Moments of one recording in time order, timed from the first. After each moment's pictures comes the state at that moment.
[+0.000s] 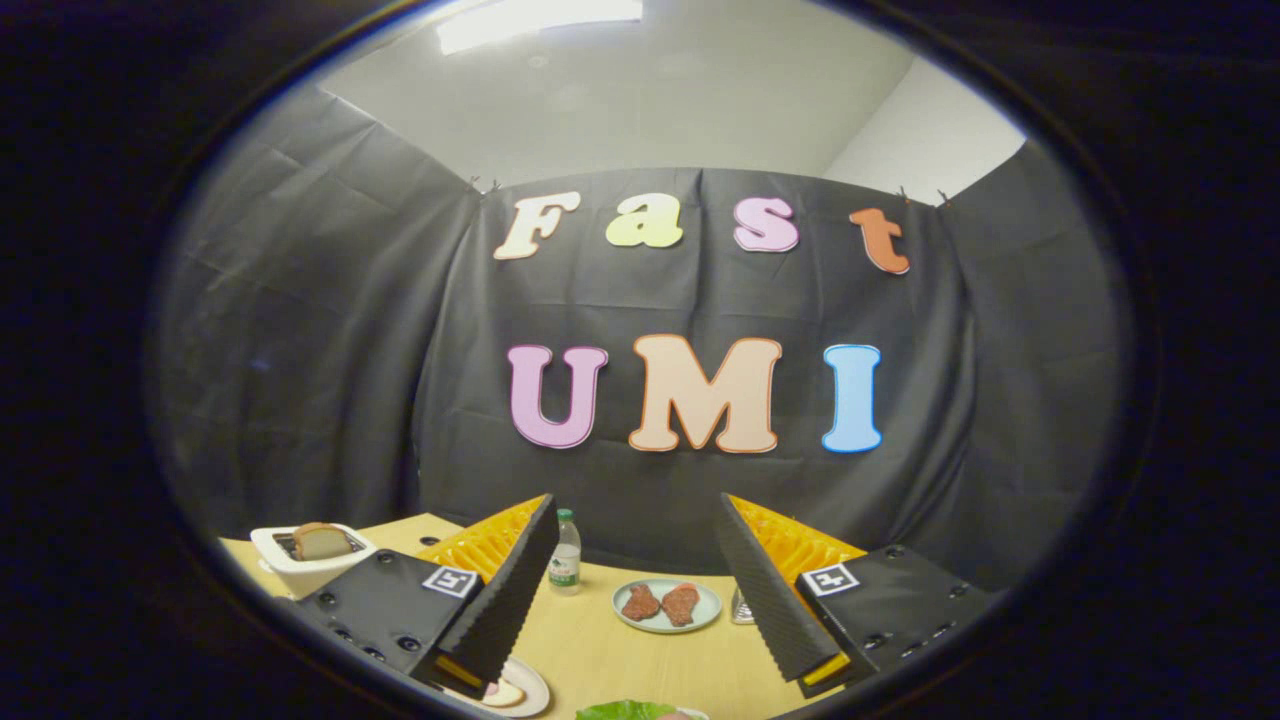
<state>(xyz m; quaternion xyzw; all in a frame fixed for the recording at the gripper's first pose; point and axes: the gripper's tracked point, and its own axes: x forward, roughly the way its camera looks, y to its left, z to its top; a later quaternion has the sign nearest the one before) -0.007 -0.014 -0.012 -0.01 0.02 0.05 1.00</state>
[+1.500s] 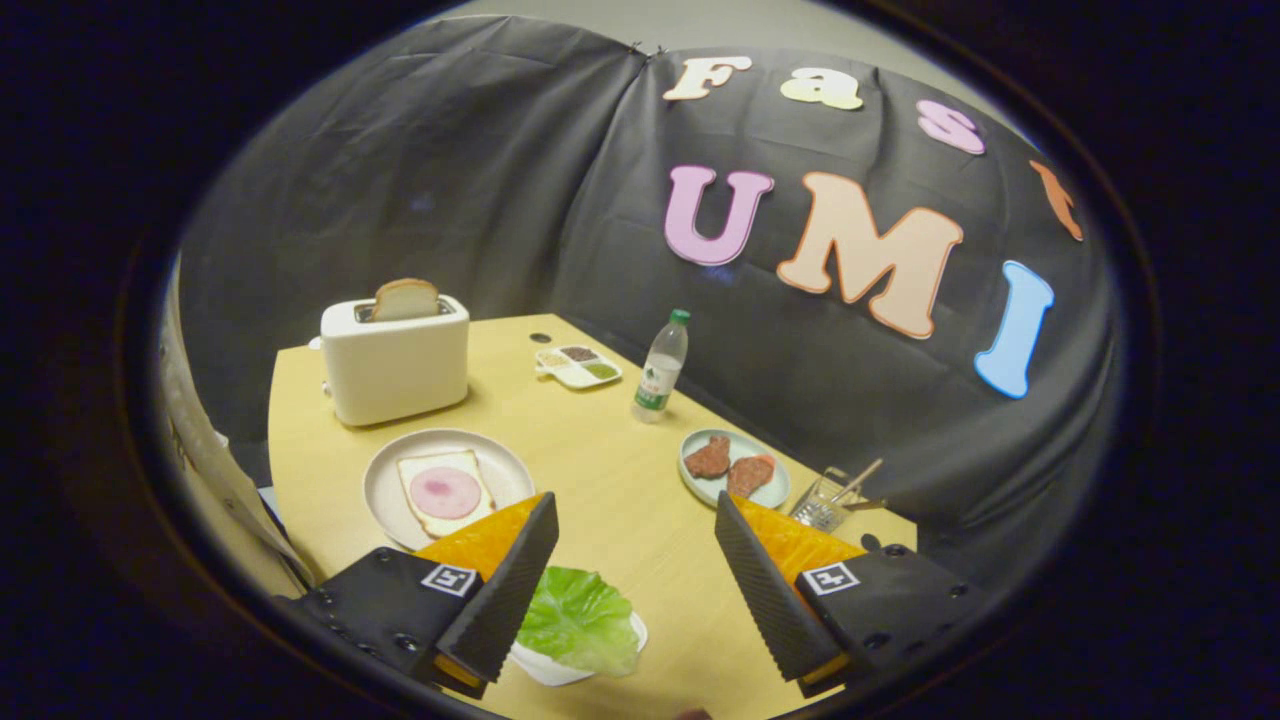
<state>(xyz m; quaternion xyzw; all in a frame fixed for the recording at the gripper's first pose) -0.038 -0.030 -0.199 -0.15 0.25 0.29 0.91</state>
